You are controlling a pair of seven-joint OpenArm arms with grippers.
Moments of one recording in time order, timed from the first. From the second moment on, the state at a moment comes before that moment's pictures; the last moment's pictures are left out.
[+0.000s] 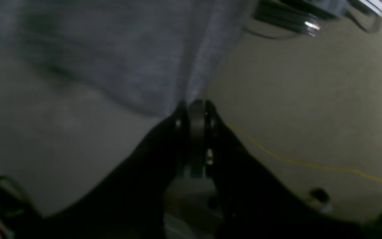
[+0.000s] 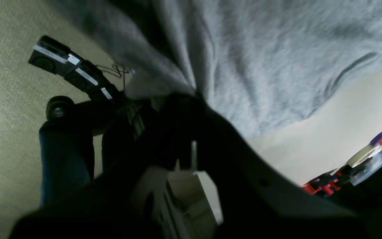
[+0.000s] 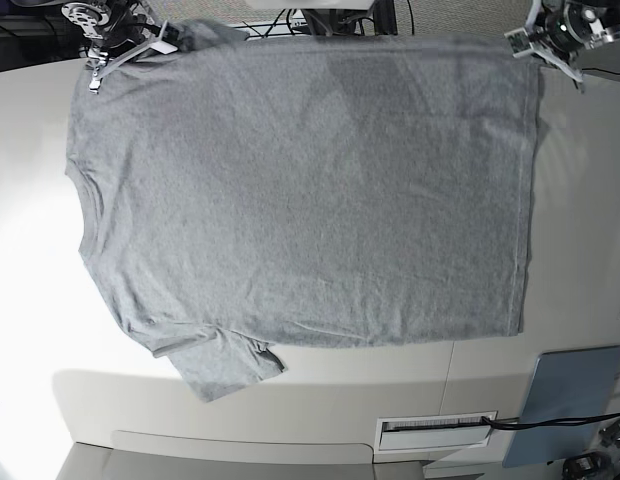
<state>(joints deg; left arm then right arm) 54.4 -45.6 -8.8 107.1 12.3 -32.1 17.0 -50.6 45.7 -11.4 121.6 -25.5 21.1 -47.1</state>
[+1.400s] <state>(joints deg) 32.8 -37.2 -9.0 99.4 4.1 -30.8 14.6 -24.2 45.0 -1.8 113.8 -5.4 25.0 -37.6</state>
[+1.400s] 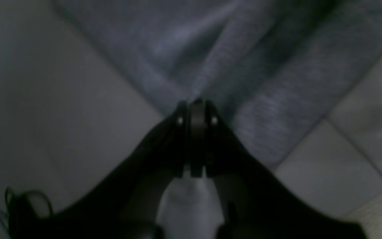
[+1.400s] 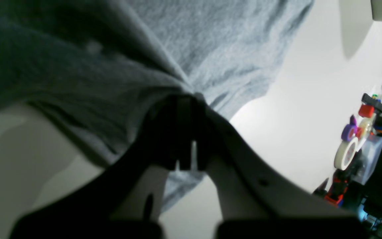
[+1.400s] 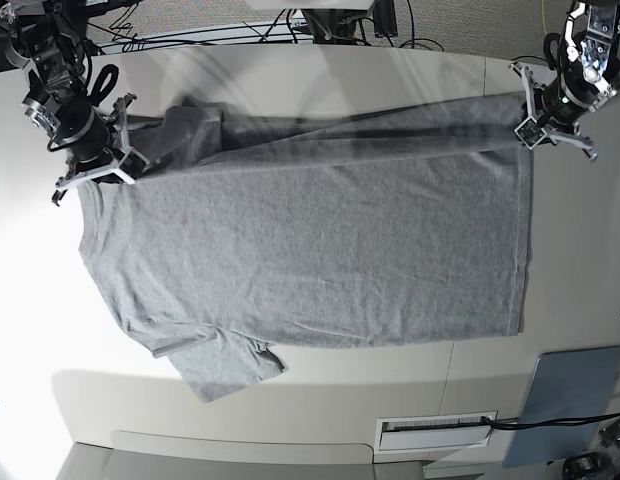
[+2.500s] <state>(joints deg) 20.5 -36.9 -9.0 93.1 4.1 -32.4 12.1 -14.5 45.0 -13.0 108.0 -8.4 23.1 -38.7</state>
